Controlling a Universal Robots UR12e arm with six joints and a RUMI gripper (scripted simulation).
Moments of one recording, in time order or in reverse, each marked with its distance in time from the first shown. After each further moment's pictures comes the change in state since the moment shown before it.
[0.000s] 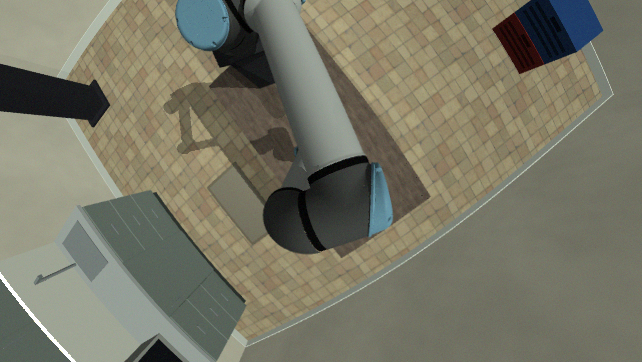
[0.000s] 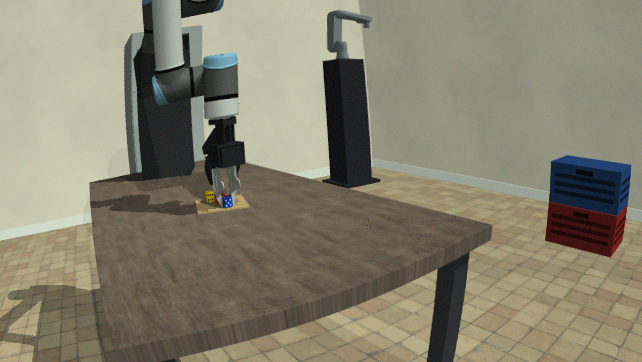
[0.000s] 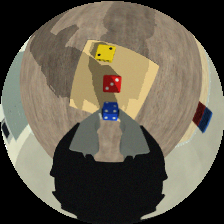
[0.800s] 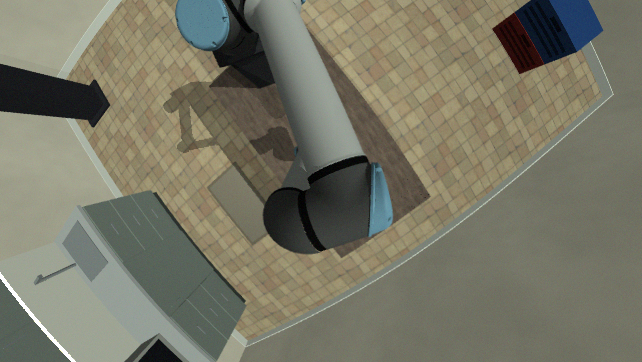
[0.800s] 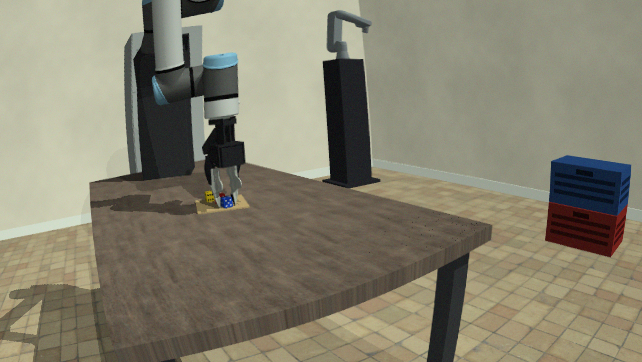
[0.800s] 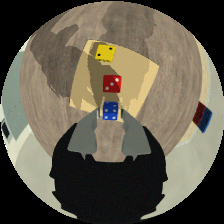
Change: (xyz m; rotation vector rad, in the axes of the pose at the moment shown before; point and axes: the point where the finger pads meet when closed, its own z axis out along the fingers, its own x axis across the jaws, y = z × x) arm 0.000 0.000 0.000 0.000 0.000 0.000
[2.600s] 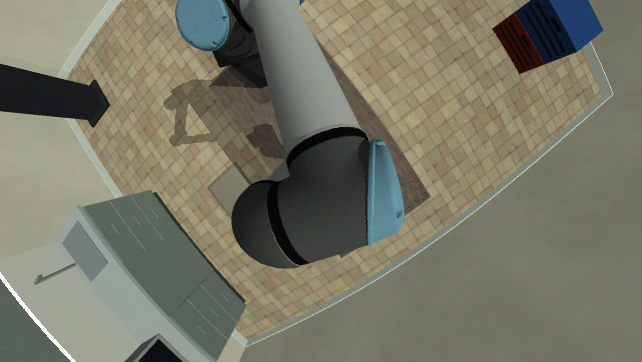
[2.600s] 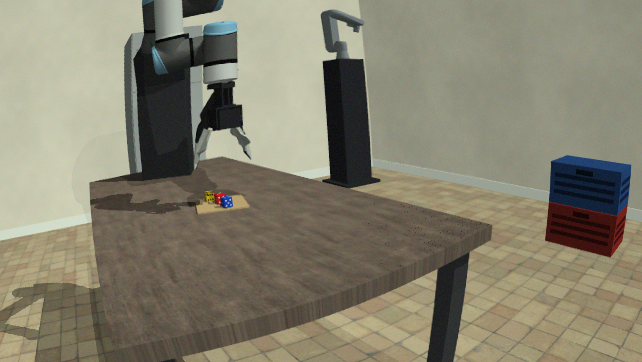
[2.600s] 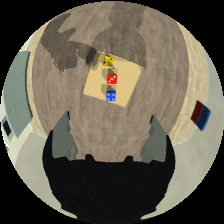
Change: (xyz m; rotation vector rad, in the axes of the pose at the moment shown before) arm 0.000 0.000 -0.090 0.000 0.000 0.000
